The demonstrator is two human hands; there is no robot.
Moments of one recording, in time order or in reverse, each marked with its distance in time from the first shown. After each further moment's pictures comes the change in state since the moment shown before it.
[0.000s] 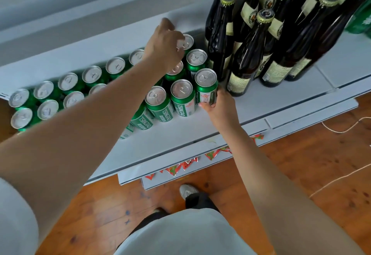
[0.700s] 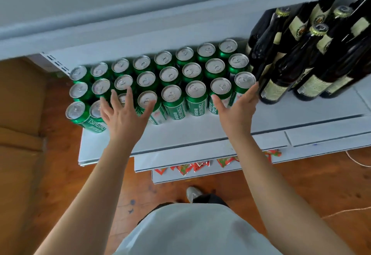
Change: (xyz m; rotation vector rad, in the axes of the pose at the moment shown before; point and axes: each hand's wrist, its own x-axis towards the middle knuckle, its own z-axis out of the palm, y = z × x) left_hand -0.242 -0.093 -0.026 0.073 -0.024 -0.754; right_hand -0.048 -0.071 0.013 0.097 0.143 0.058
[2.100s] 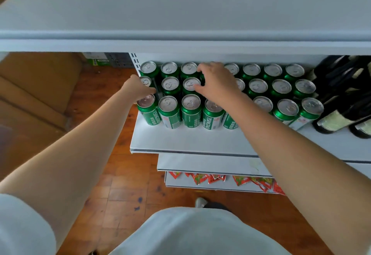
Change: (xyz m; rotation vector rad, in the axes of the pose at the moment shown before) left_hand 0.117 -0.132 -0.077 -0.318 -0.232 -0.304; right_hand -0.017 -0.201 0.110 -0.555 -0.474 -0.772
